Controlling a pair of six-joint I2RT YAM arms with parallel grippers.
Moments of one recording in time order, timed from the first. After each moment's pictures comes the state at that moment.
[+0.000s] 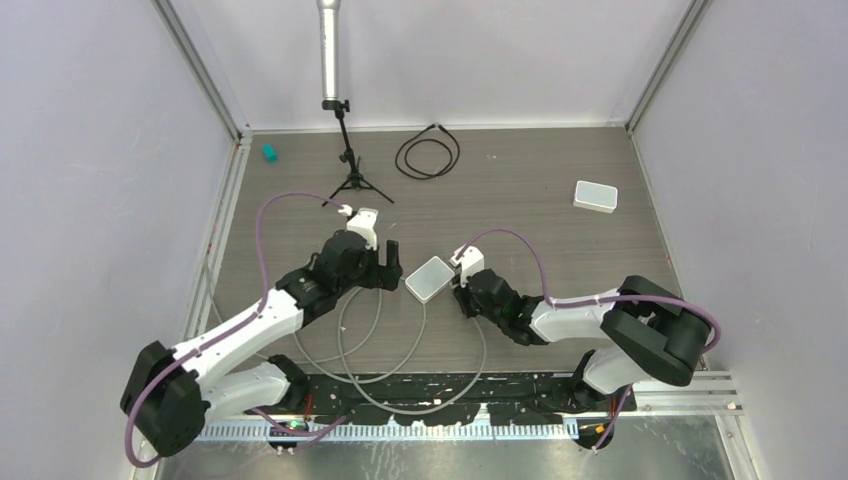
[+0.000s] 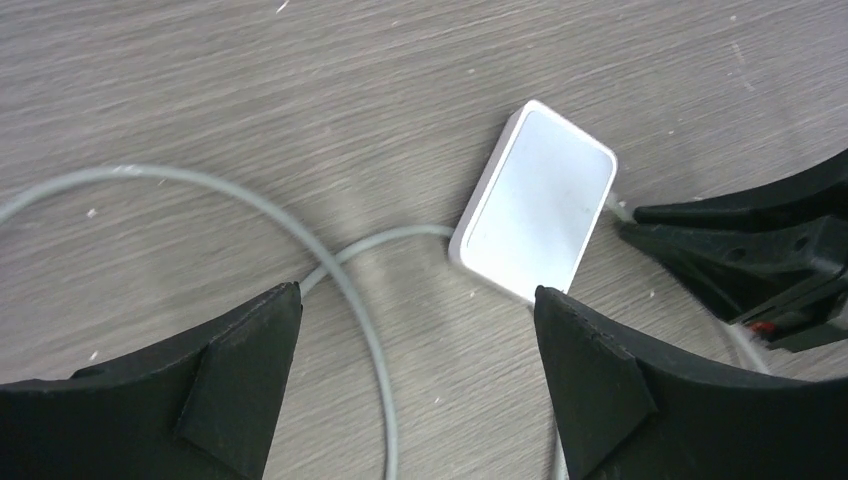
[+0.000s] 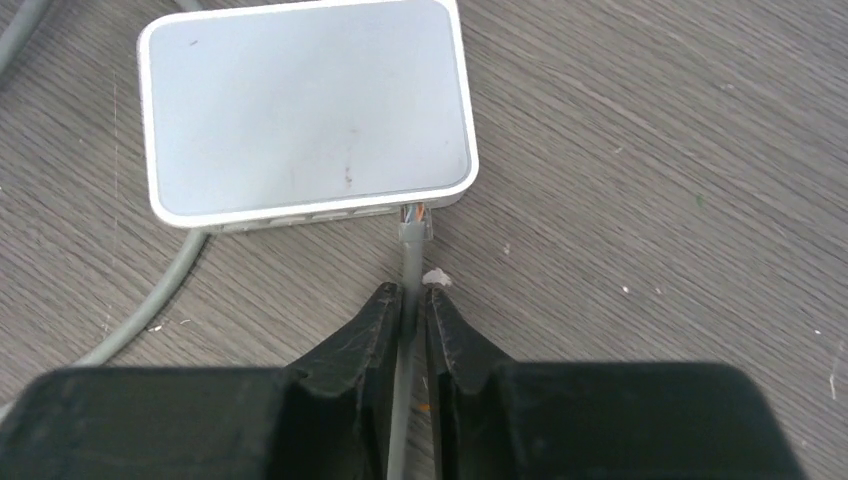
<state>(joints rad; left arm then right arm) -0.68 1.09 0.65 -0.18 -0.12 -0.37 0.93 1.46 0.40 0.48 0.25 0.19</state>
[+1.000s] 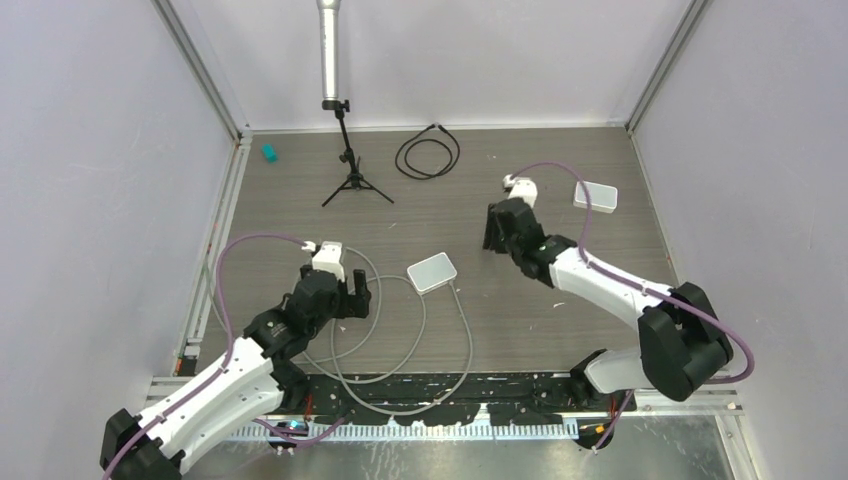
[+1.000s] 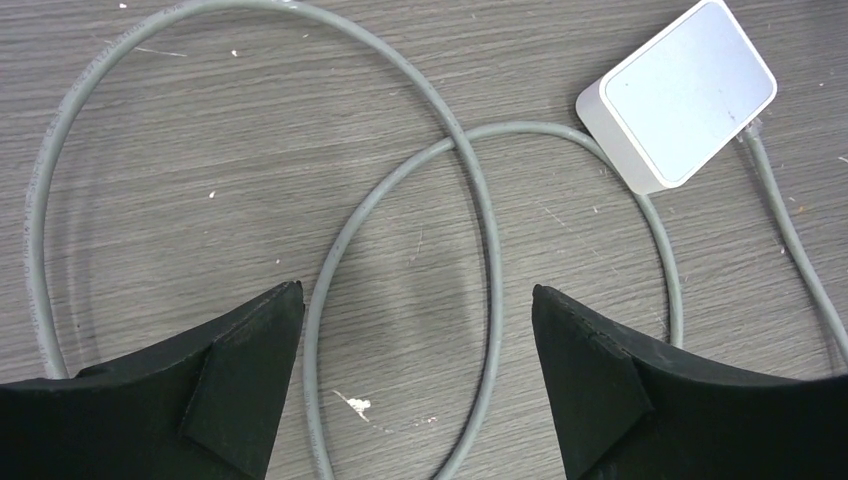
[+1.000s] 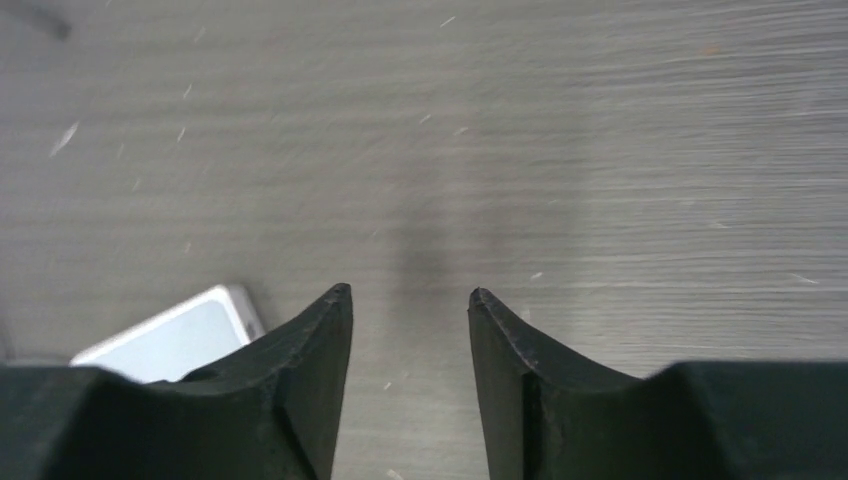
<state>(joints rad) -0.68 0.65 0.39 -0.36 -0.30 -0.43 0.60 1.36 0.78 -0.09 0.35 0.42</state>
